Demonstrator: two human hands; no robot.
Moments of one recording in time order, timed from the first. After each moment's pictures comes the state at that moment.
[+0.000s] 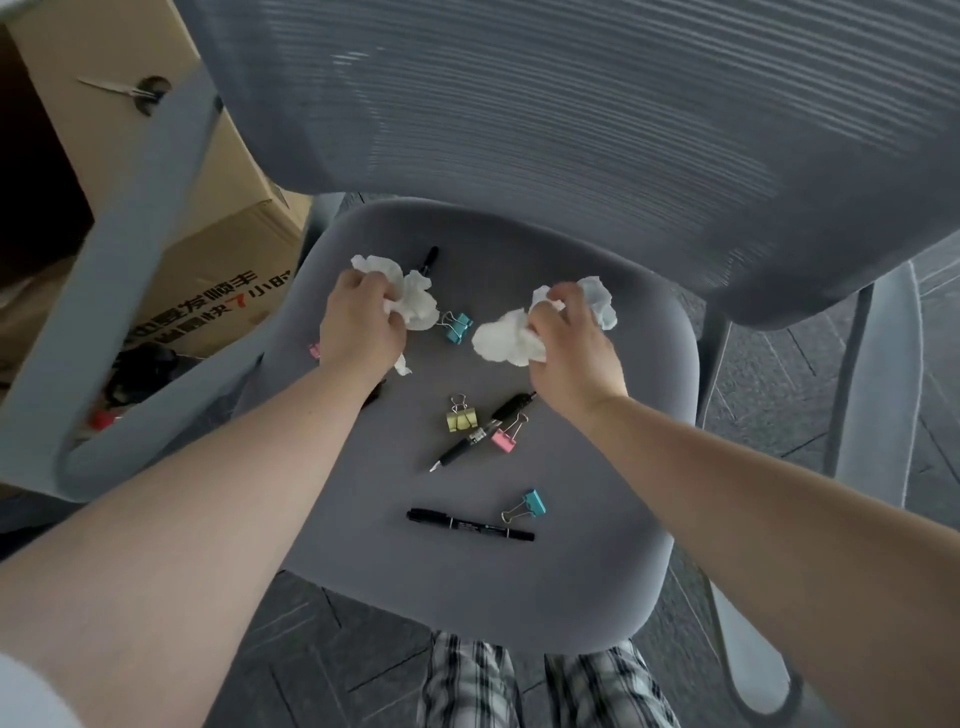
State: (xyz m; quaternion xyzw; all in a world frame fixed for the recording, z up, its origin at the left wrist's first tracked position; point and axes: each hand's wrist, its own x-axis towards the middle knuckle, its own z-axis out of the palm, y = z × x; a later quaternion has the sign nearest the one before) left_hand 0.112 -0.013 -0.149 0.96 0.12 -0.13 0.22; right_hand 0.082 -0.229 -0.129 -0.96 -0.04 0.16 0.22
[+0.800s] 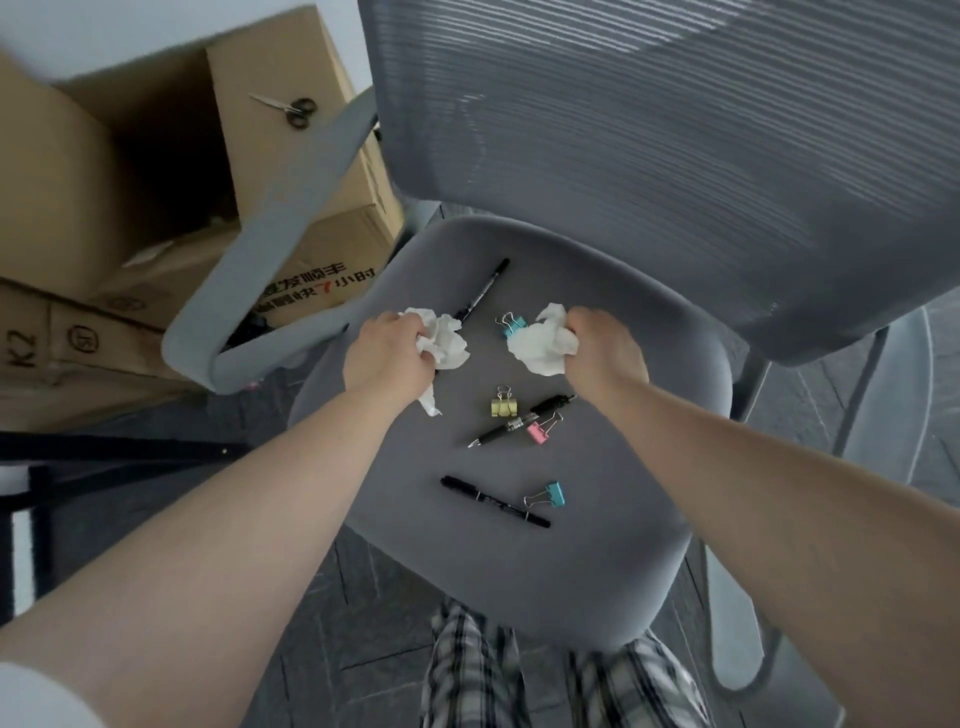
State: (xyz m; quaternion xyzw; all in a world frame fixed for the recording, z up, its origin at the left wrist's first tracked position) left_hand 0.040 0.001 -0.096 0.96 0.18 -0.14 0.15; right_hand 0.093 -0.214 -0.112 -0.96 -0.05 0.21 0.18
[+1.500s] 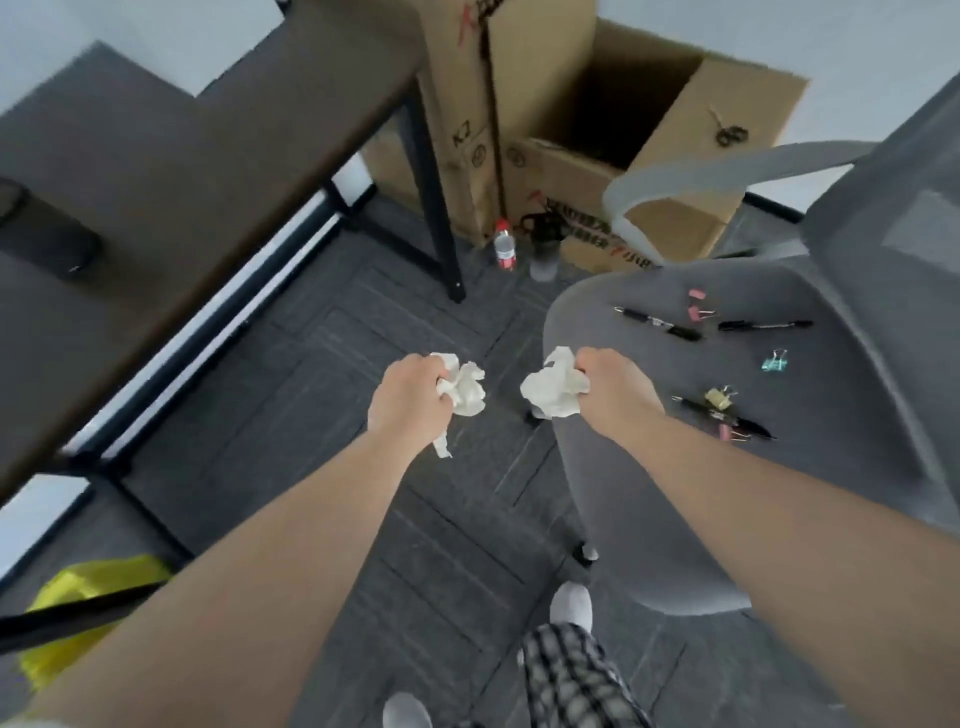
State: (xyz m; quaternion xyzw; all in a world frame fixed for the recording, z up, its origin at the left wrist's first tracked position) left_hand -0.344 -0.013 0.002 0.81 0.55 -0.02 0.19; right_hand -0.134 -0.104 -0.021 -0.81 -0.52 0.27 0.09
